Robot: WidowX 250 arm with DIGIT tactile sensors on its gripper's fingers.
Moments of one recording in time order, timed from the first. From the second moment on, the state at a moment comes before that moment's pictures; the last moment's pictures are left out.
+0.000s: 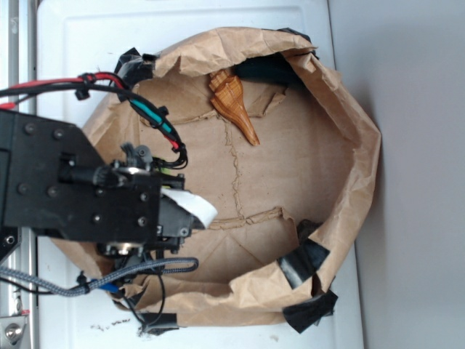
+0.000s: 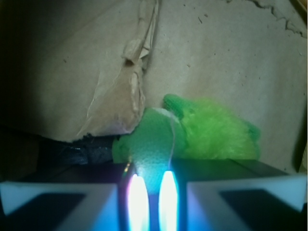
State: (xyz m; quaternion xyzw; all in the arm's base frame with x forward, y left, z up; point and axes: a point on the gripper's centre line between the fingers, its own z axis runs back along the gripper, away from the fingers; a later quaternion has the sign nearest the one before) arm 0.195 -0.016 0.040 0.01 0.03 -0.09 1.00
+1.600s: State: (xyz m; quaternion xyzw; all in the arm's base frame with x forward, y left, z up) arm 0.238 0.008 0.048 0.00 0.01 -0.34 0.94
